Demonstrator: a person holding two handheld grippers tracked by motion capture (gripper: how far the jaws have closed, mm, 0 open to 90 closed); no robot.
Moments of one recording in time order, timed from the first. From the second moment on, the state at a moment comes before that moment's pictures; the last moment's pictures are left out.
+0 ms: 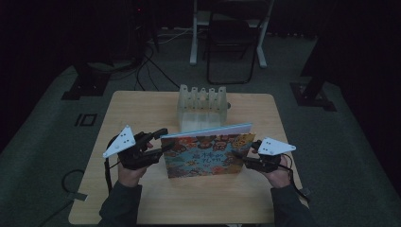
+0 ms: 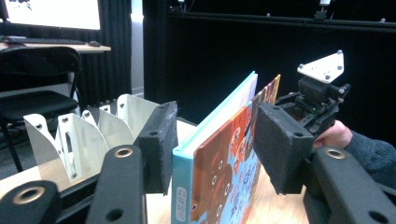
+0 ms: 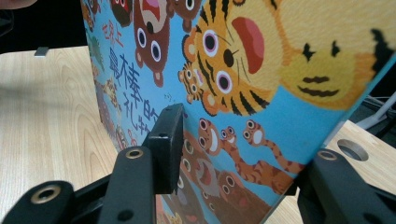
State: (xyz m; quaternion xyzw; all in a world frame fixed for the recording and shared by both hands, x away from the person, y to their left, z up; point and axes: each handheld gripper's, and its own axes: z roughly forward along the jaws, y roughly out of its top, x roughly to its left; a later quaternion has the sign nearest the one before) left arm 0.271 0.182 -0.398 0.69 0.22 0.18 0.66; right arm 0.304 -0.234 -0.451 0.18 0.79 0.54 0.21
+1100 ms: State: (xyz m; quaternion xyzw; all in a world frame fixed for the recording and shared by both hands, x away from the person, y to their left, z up) left arm 0.281 0.168 -0.427 0.74 0.19 0.18 0.62; right arm 0.303 -0.268 -0.462 0.23 0.78 0.56 0.19
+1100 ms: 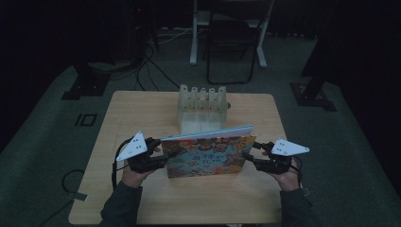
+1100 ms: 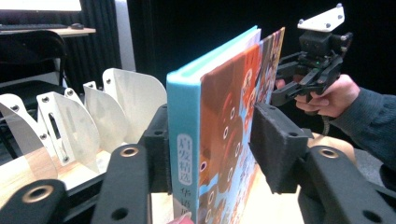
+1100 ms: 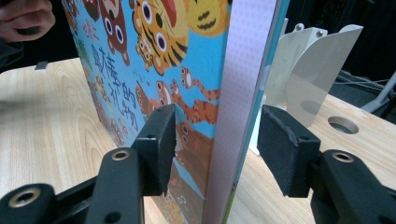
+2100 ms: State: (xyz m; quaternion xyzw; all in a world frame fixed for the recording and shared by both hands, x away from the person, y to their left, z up) left arm 0.280 0.159 -0.440 0.75 0.17 0.16 0.61; right arm 0.301 -0.276 -0.473 0.24 0.78 0.55 0.18
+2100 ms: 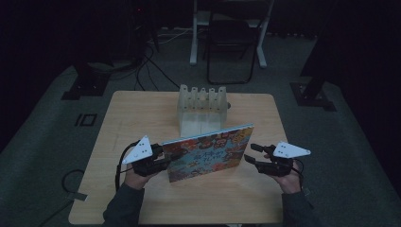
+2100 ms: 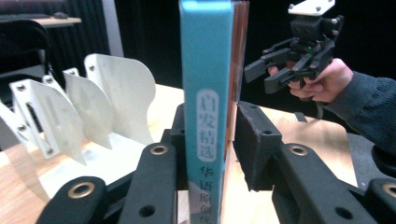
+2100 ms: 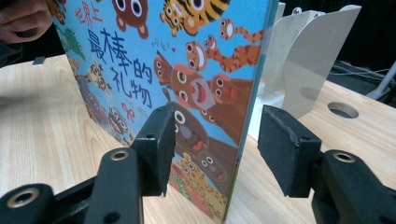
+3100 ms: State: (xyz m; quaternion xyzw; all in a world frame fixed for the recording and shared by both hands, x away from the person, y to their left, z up) left arm 0.292 0.143 -0.463 0.77 0.17 0.14 0.60; right arm 0.292 -0.289 -0.504 0.27 0.78 0.54 0.16
